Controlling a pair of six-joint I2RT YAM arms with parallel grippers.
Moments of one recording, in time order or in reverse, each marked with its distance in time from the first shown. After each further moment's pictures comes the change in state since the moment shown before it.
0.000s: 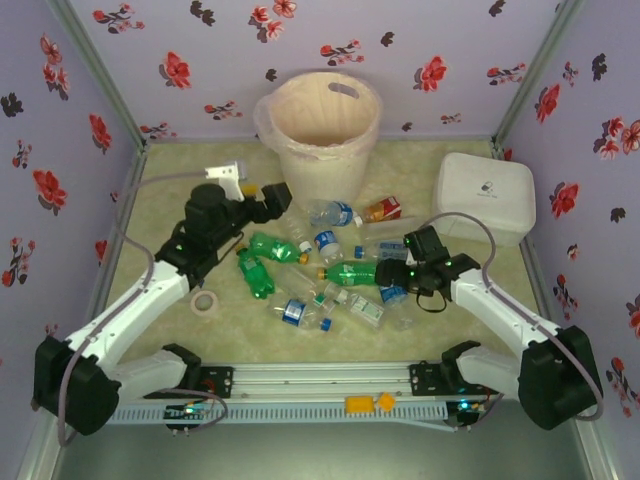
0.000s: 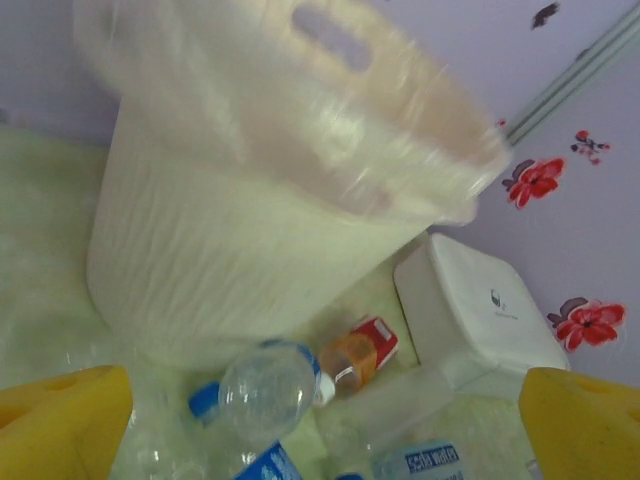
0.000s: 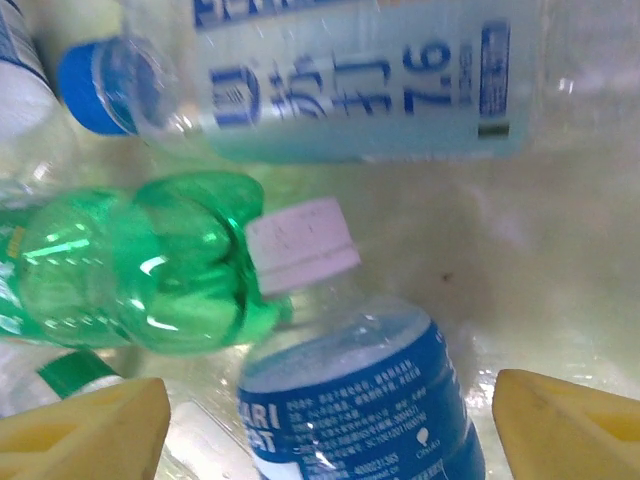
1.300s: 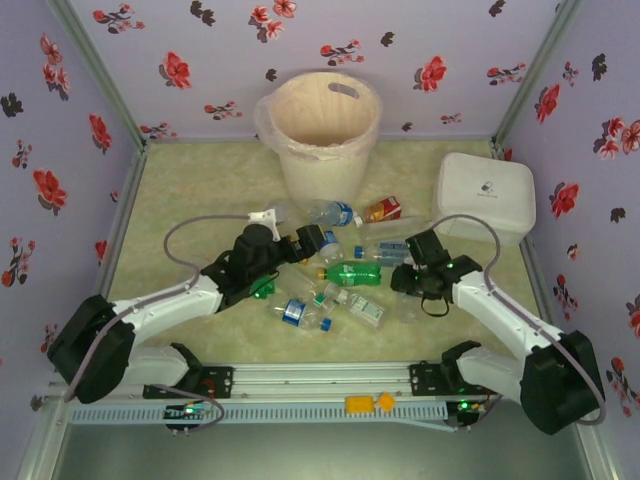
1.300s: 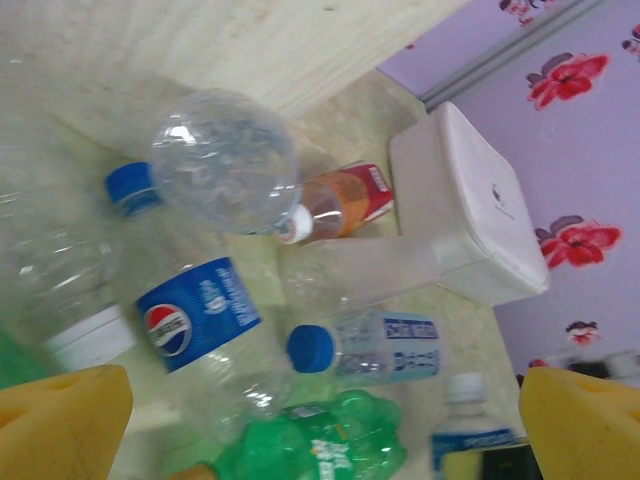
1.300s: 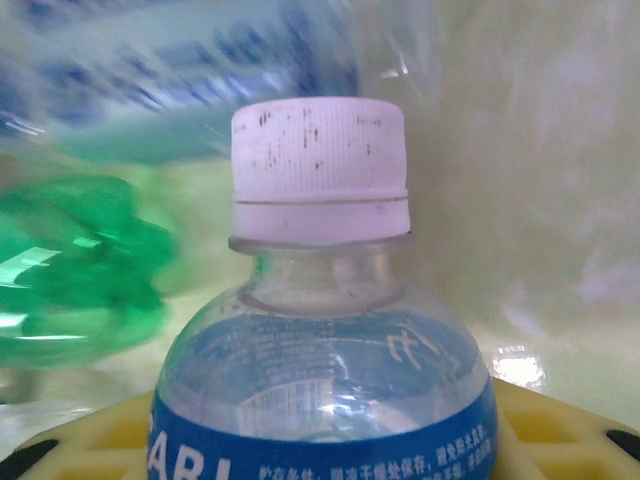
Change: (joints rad) left arm -0.243 0.141 -0.220 0.221 -0.116 -0.263; right arm 0.005 -0.035 0.044 -0.106 0.156 0.016
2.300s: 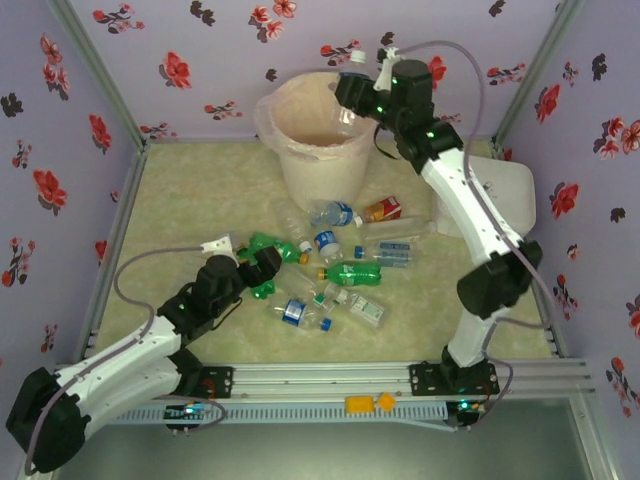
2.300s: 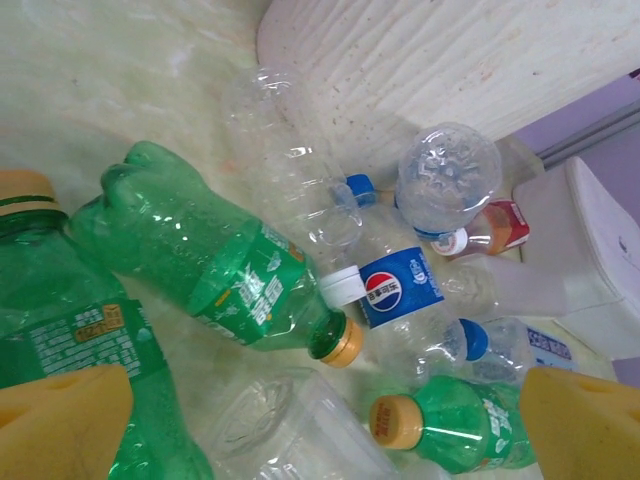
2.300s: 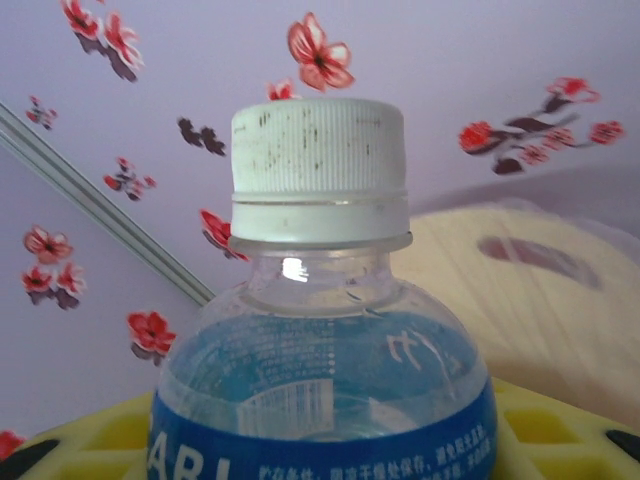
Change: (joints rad) left arm 0.053 -0.452 -0.231 -0.304 -0.185 0.004; right arm 0.000 0.755 1.373 0.356 -0.173 -0.079
